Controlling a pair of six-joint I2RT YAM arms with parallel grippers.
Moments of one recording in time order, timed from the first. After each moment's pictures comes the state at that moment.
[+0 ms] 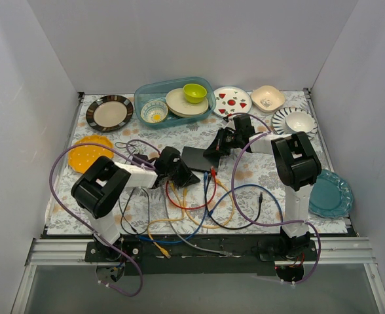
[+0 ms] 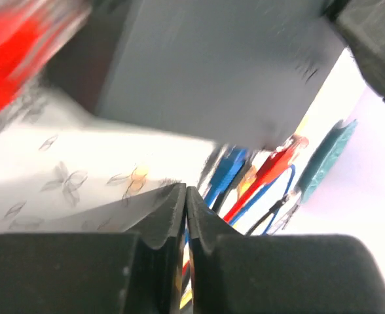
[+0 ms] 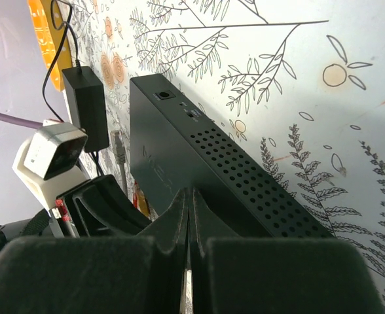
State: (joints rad) left arm -0.64 1.78 0.77 0.24 0.25 -1.23; right arm 0.37 2.05 1.19 0.06 -0.72 0.73
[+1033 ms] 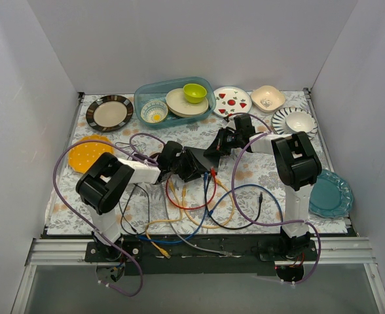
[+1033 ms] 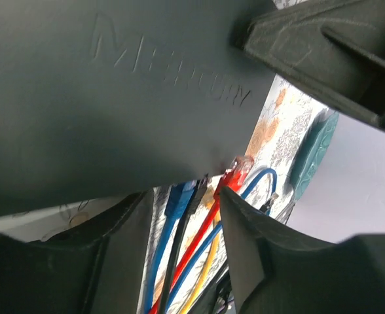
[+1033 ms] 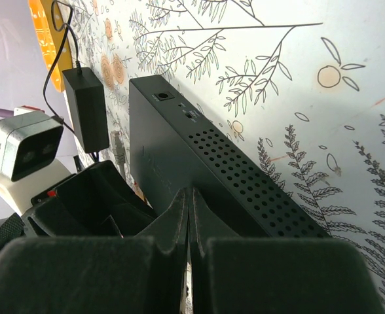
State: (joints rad) left arm -0.63 1.80 0.81 0.31 0.28 -1.15; right arm 0.36 2.06 1.19 0.06 -0.73 0.73
